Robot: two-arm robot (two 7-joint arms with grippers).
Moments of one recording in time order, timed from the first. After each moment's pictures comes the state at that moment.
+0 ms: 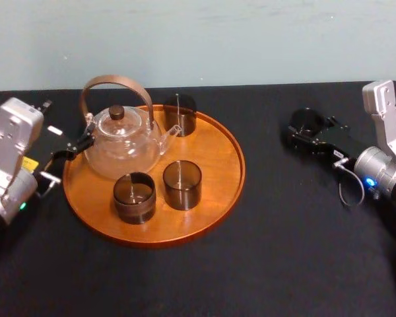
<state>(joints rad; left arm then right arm) -0.20 0.60 0.45 -1.41 -0.25 -0.12 0.03 0.51 0.33 -0.25 -0.77 0.30 -0.15 0.54</state>
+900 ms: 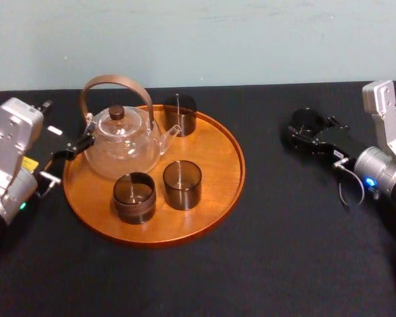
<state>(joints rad) -0.20 0.60 0.45 -1.41 -0.25 -0.12 0.03 0.51 0.33 -0.25 -0.77 0.30 -0.15 0.54</state>
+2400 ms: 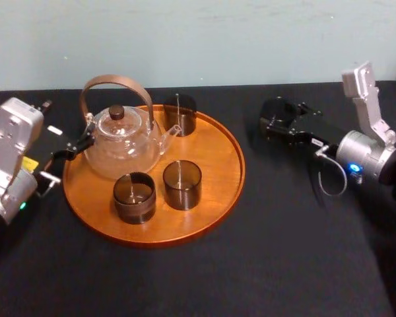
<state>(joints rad) -0.20 0.60 0.45 -1.41 -0.25 -0.12 0.03 0.53 0.33 -0.33 -0.87 0.34 -0.09 0.65</state>
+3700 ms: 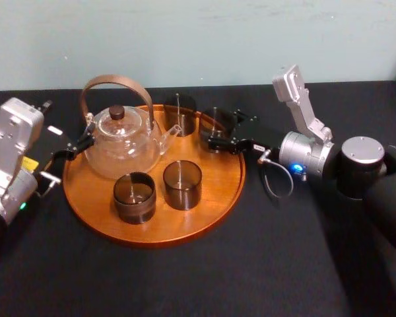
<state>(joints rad) -0.20 0.60 0.45 -1.41 -0.25 -0.12 0.03 0.70 0.18 -0.46 -0.60 0.32 -0.20 0.76</state>
